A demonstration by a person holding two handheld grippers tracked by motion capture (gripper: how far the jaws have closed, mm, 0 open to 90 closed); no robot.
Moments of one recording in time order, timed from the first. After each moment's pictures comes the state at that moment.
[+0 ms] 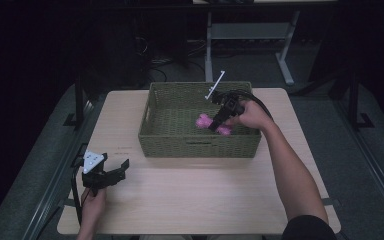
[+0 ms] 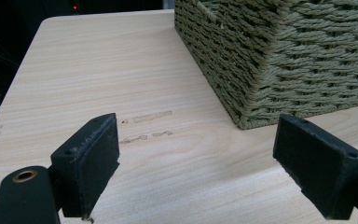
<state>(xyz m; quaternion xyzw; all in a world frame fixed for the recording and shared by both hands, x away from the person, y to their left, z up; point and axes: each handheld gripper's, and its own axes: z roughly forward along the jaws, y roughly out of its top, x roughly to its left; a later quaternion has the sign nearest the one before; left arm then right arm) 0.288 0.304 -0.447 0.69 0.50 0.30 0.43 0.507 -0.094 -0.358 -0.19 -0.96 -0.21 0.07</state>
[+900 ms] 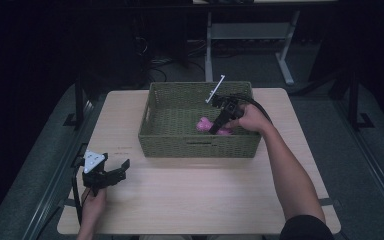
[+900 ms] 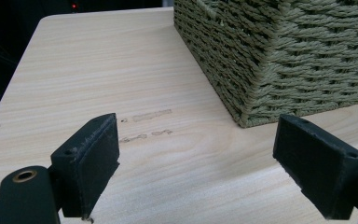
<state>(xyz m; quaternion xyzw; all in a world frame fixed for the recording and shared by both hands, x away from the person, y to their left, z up) 0.289 0.304 -0.448 0.69 0.50 0.30 0.43 0.510 -0.096 -0.376 -0.20 -0.95 -0.21 0.09</state>
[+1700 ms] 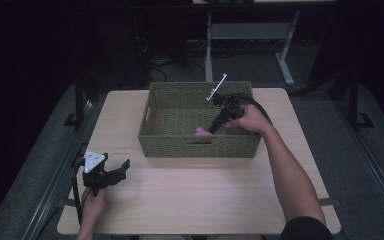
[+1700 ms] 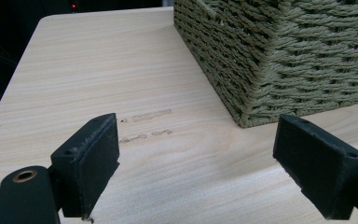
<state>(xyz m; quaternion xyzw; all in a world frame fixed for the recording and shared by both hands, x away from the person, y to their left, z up) 0.290 0.303 -0.448 0.69 0.50 0.30 0.43 0.510 -0.098 -0.374 -0.22 -0.94 -0.22 0.09</state>
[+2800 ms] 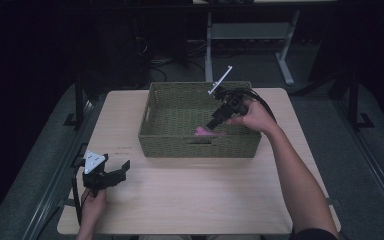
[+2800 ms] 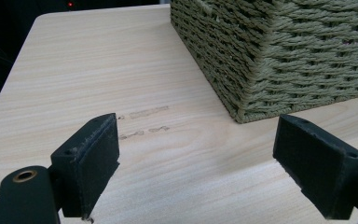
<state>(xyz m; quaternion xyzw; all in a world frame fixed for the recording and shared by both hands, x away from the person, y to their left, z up) 0.287 0.304 -0.448 0.69 0.50 0.30 0.42 0.484 -0.100 -0.330 -0.22 -0.94 -0.27 0.05</state>
